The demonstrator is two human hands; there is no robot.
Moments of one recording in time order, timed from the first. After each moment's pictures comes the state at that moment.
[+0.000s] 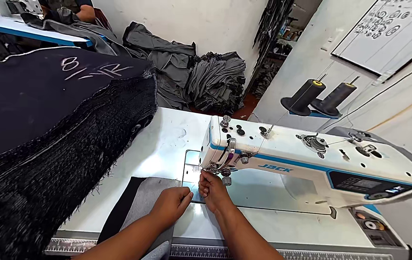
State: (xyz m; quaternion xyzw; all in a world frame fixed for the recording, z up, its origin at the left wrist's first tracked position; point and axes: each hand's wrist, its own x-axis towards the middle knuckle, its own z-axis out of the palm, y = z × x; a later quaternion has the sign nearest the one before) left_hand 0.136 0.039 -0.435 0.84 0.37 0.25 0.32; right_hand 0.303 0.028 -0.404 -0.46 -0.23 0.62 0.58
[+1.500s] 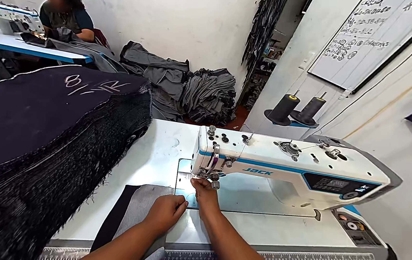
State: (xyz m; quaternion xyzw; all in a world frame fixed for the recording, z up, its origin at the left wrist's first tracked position) left_hand 0.138 0.035 -0.427 0.87 0.36 0.20 0.27; right_hand 0.295 0.021 -0.413 -0.57 -0.32 0.43 0.62
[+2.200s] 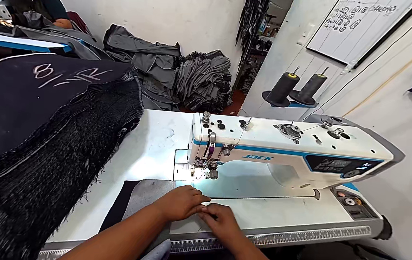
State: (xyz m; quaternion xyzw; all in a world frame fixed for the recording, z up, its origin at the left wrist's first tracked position) left_hand 0.168 0.054 -0.420 0.96 0.03 0.18 0.22; right_hand 0.338 -0.072 -0.447 -0.58 -0.67 0.22 0.42
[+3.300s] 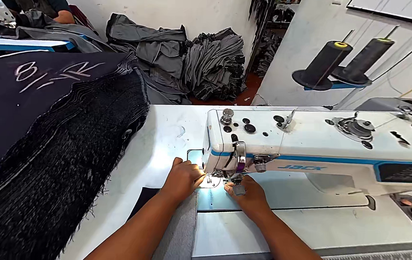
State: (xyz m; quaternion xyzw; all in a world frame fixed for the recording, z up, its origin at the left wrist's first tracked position) left_hand 0.171 0.118 -0.441 0.91 0.25 0.34 0.02; right_hand 0.376 0.002 -0.429 -0.70 -0.60 0.17 0.34
